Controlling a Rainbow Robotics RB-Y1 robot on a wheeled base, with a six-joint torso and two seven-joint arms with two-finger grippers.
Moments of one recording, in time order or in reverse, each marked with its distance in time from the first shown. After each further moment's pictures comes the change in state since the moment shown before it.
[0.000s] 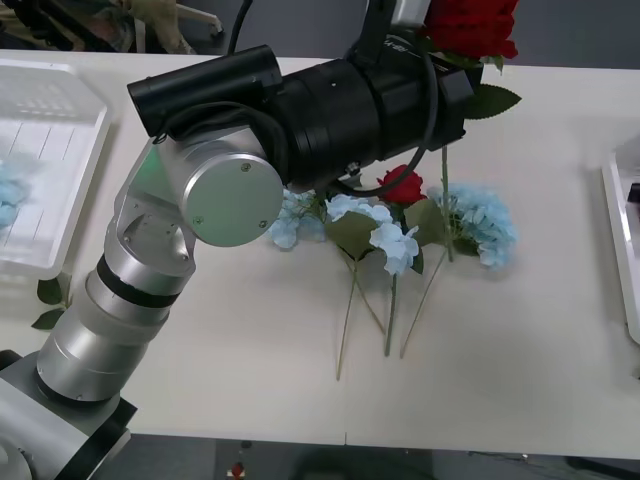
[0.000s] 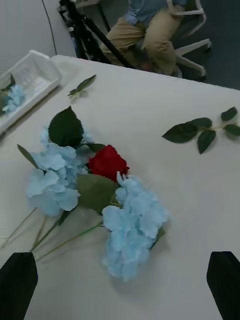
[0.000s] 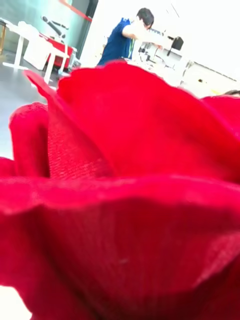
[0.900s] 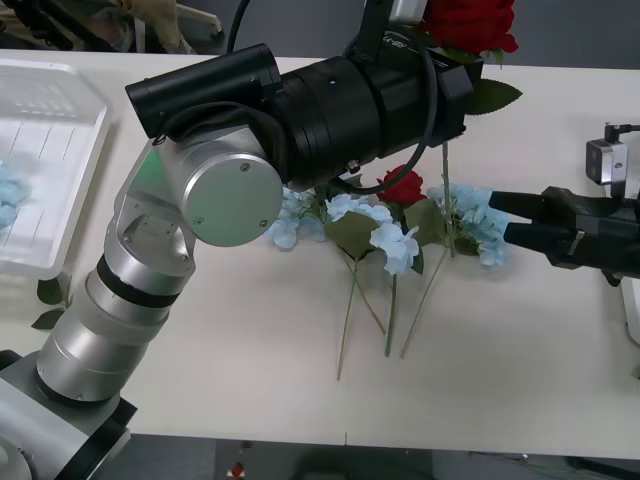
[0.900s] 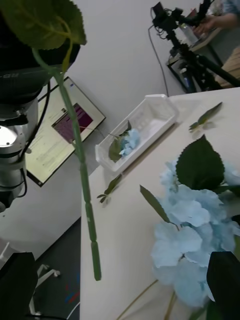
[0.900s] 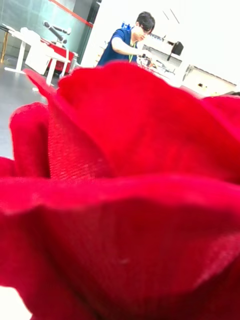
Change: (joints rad) right arm -0.044 0.317 0.175 -0.001 -0.182 0.123 0.000; left arm 0.000 0.000 0.000 0.000 -0.001 -0.016 0.000
